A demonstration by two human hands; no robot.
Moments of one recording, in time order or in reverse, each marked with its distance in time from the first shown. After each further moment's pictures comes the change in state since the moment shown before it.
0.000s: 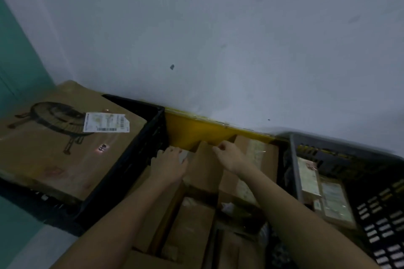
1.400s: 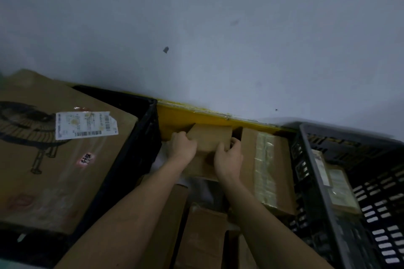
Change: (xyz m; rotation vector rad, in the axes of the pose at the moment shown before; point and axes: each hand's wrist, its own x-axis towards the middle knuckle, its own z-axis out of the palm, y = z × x) left_hand 0.099 0.008 0.017 -0.489 -0.031 -0.161; right_hand 0.040 -0.004 0.085 0.526 0.563 0.343
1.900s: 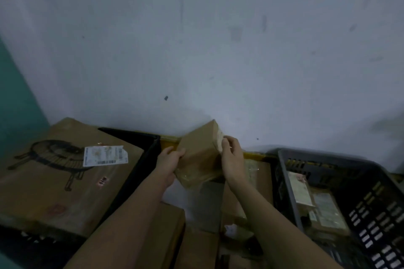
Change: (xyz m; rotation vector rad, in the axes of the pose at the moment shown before) left_hand -0.077 0.040 -0.064 -0.979 -0.032 -0.138; right_hand -0.033 -0.074 -0.088 0.174 -0.138 -0.325
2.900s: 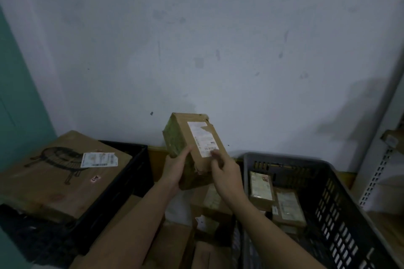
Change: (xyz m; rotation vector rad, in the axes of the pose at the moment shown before) left_hand -0.162 -0.022 0.094 -0.050 -0.121 0.189; right_hand -0.090 -0.019 -0.143 -0.129 -0.098 -0.346
